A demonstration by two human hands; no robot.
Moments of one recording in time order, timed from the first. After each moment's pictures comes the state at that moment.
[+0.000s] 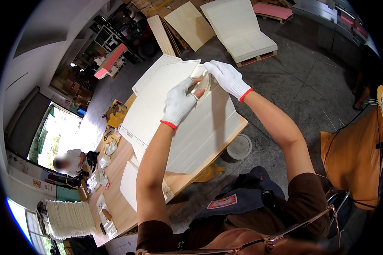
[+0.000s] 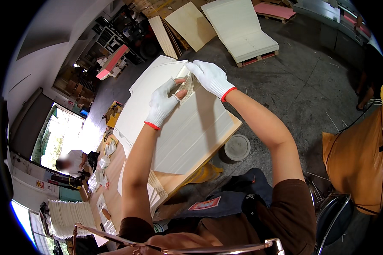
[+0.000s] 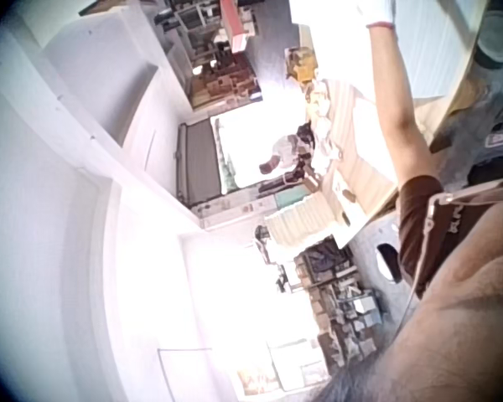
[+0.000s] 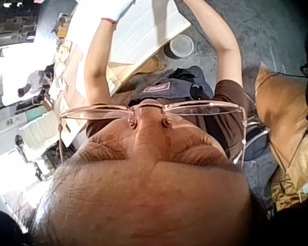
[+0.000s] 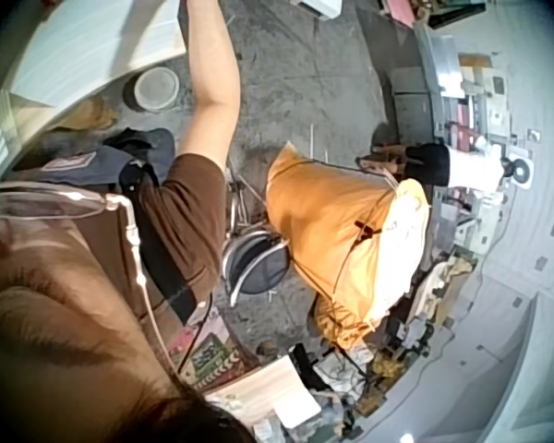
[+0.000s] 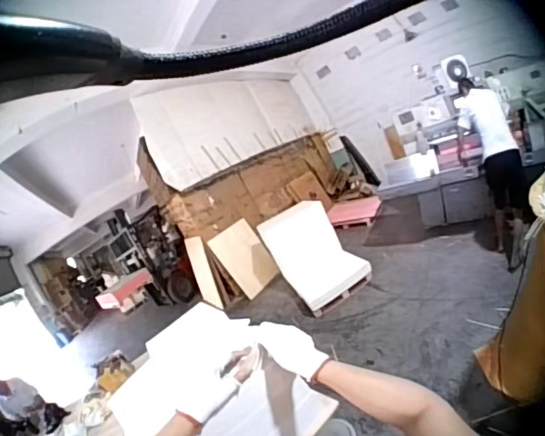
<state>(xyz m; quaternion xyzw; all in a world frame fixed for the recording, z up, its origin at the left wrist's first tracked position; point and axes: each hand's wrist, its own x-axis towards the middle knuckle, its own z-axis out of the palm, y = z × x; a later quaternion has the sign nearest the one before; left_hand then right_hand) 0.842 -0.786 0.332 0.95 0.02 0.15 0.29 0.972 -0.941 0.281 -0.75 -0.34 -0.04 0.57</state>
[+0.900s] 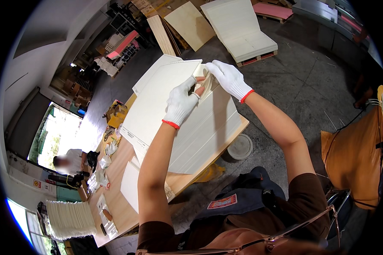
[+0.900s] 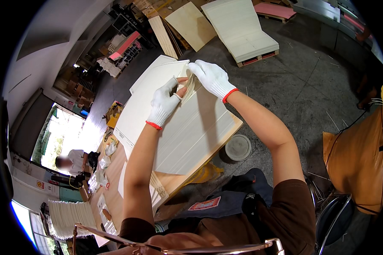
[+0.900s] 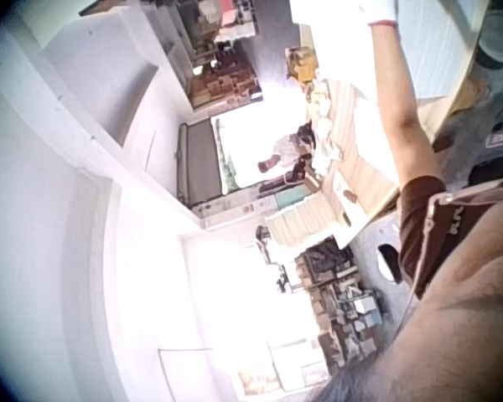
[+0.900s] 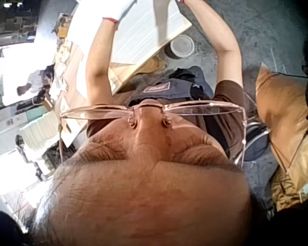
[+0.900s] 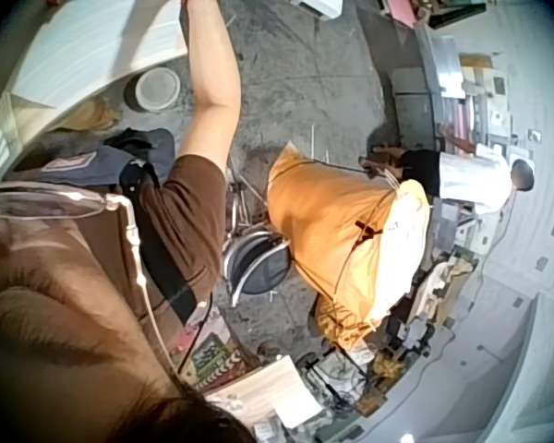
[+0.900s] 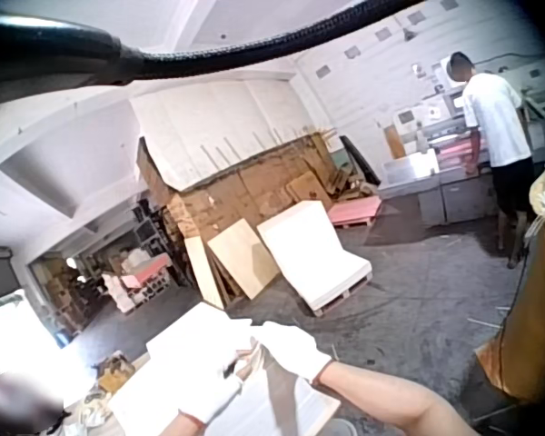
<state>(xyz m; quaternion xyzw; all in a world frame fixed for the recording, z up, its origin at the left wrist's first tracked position) 0.839 -0.796 0.341 0.95 0.06 0.11 0.28 0.977 -0.936 0.268 -0.76 -0.34 -0.10 0.55</state>
